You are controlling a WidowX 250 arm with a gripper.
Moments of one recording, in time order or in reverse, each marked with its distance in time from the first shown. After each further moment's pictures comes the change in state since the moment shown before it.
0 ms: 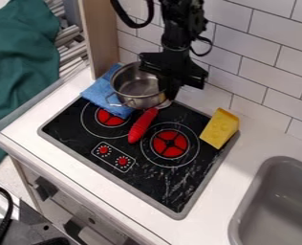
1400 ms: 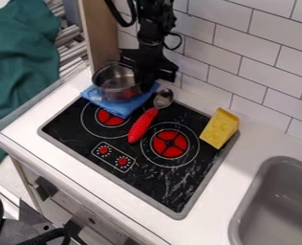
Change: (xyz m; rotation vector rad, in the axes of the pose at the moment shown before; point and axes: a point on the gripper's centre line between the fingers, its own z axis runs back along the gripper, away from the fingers) arm 0.024 0.052 -0.042 0.052 0.088 0.018
